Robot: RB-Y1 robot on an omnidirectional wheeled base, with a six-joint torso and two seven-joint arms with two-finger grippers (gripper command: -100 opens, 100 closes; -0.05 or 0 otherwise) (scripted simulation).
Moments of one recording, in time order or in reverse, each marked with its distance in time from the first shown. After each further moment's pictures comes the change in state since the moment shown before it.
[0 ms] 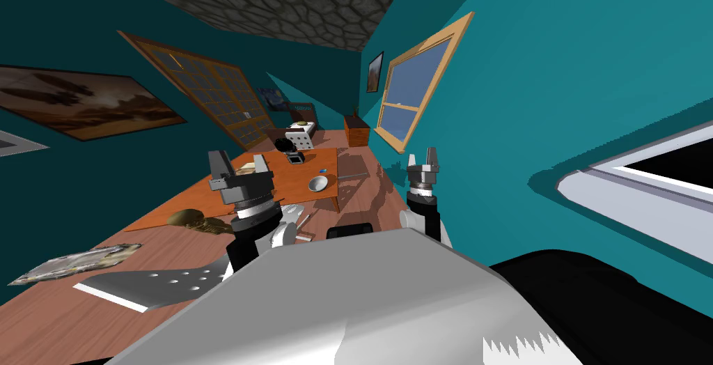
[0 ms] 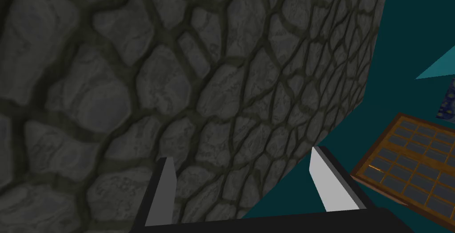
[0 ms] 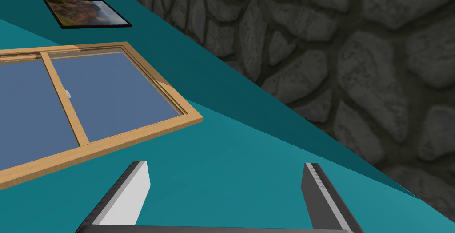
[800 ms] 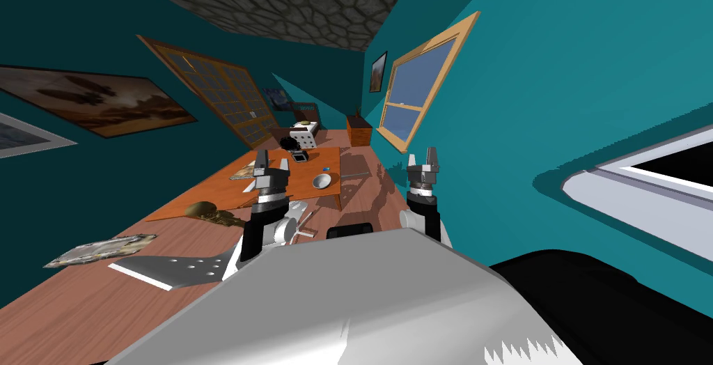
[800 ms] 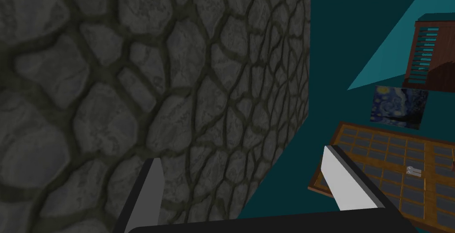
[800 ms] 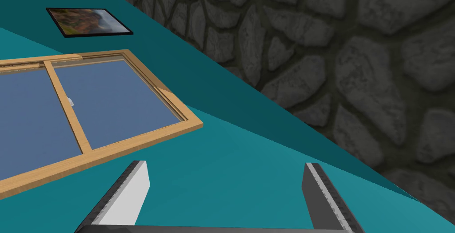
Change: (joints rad) left arm -0.103 0.132 0.009 0.108 0.038 0.209 -0.025; right arm 0.000 0.000 0.000 0.000 0.000 0.000 0.000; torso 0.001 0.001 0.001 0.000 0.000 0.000
